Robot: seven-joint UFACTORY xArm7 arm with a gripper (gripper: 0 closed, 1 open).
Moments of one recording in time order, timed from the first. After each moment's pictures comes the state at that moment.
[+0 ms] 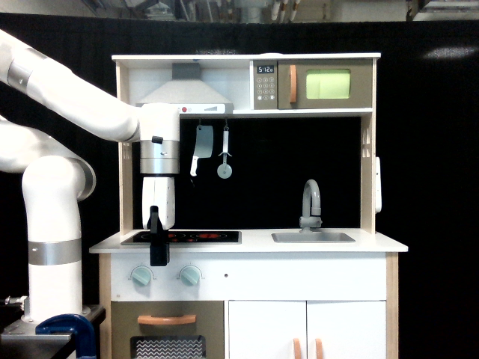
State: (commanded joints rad) arm -0.01 -0.94 0.02 0.11 0.01 1.05 -0.01
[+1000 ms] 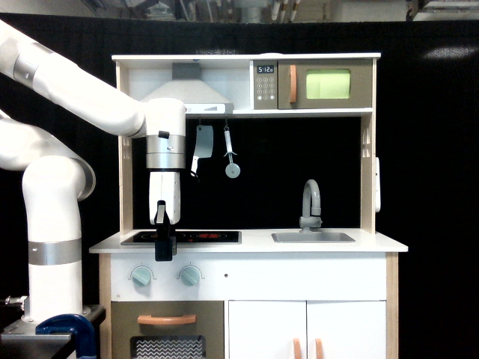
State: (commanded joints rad) arm 0.02 -0.89 0.00 0.17 0.01 1.03 -0.06
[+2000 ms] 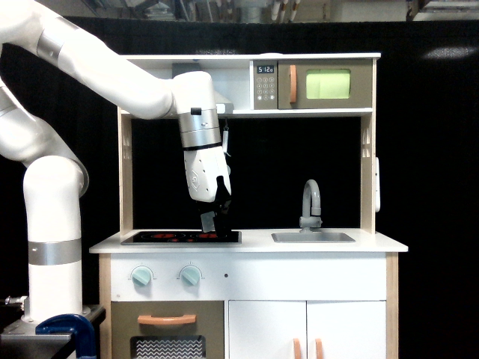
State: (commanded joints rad) arm 0.20 -0.62 -0.28 0.41 0.01 0.86 -0.73
